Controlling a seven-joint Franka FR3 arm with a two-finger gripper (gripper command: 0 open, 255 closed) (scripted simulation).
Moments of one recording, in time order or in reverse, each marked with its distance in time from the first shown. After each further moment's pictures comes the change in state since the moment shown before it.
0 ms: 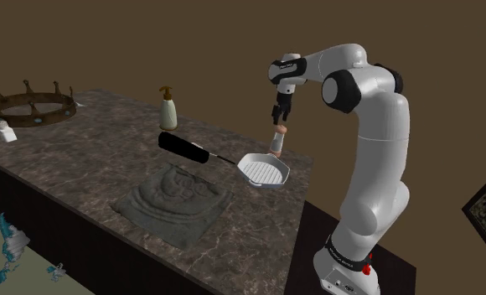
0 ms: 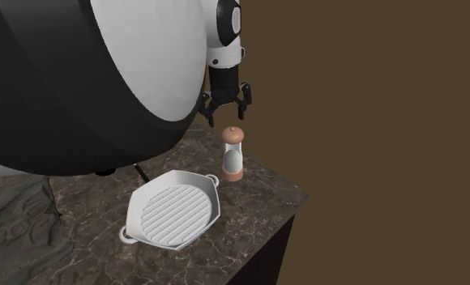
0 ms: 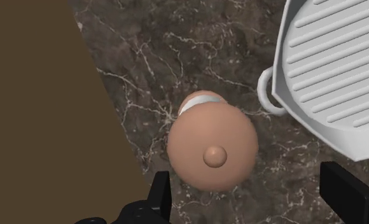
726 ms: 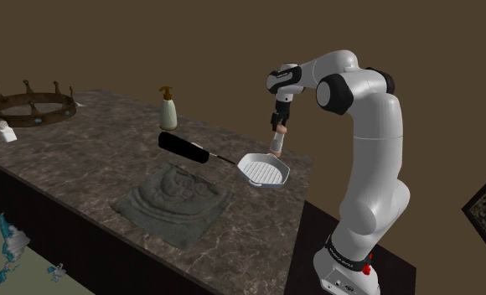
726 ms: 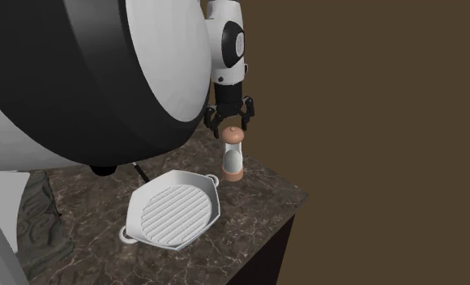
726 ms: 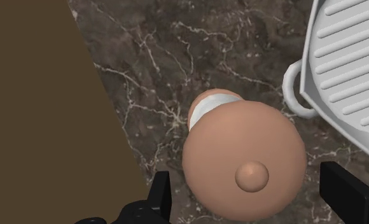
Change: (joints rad) arm -0.019 0.067 0.004 -0.024 0.021 0.086 -0.023
